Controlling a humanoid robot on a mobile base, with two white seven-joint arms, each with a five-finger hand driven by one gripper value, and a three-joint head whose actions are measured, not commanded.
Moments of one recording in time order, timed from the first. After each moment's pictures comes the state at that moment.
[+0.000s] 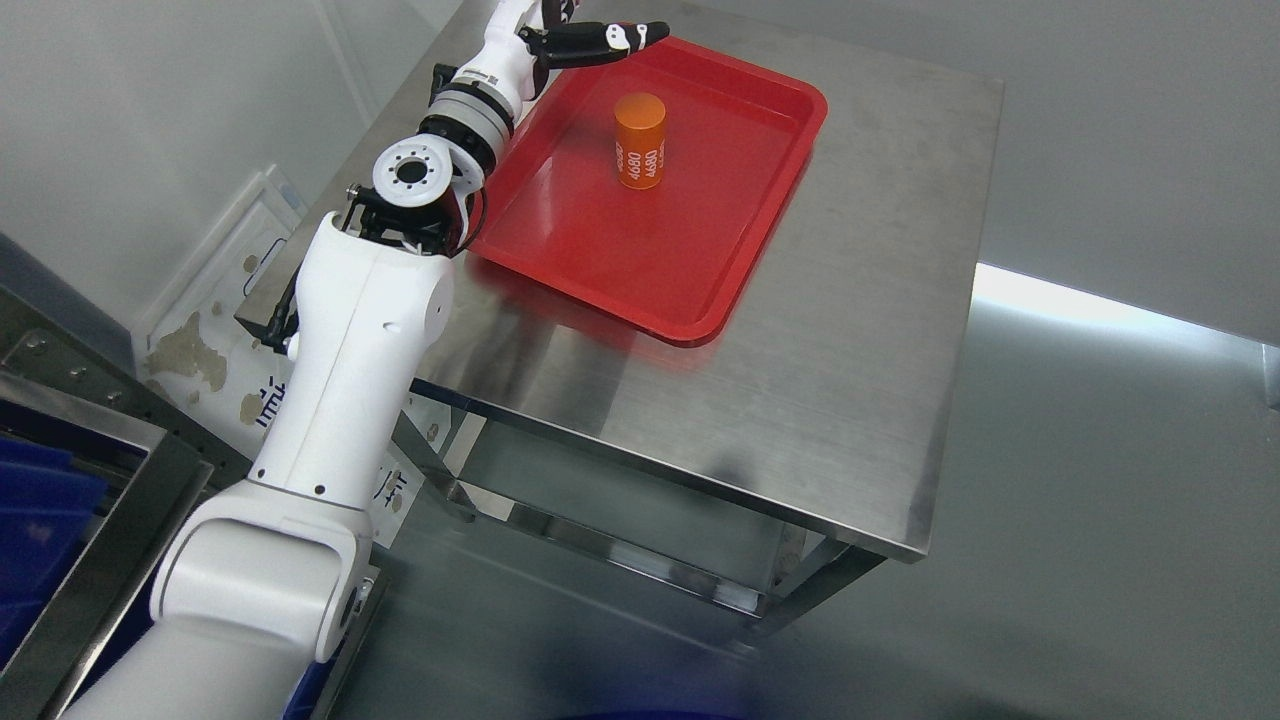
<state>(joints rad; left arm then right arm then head) -0.81 0.00 -0.23 -1.15 0.18 0.15 -0.16 0.00 0.00 0.00 0.00 0.00 -0.02 -0.07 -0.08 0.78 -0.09</state>
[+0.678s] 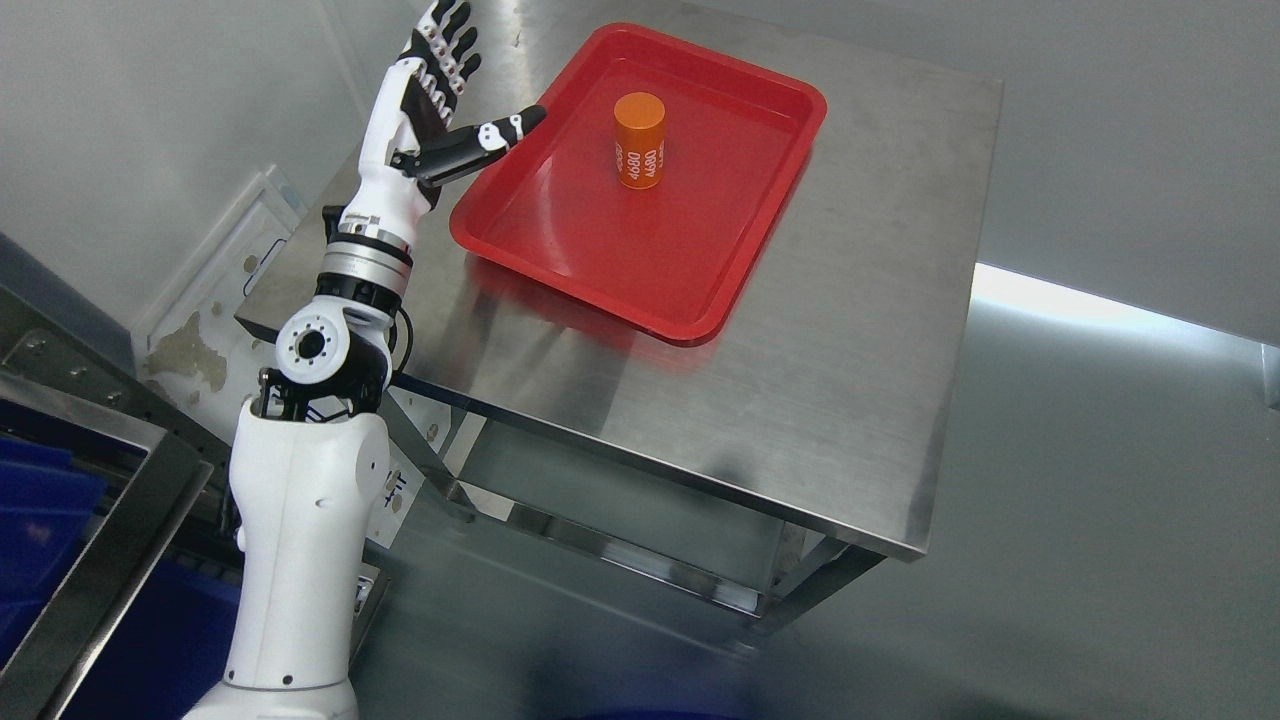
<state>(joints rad) -0.41 0.00 -0.03 -1.53 0.18 0.01 -0.08 0.00 0.00 0.00 0.00 0.00 -0.02 -0.07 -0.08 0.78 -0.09</state>
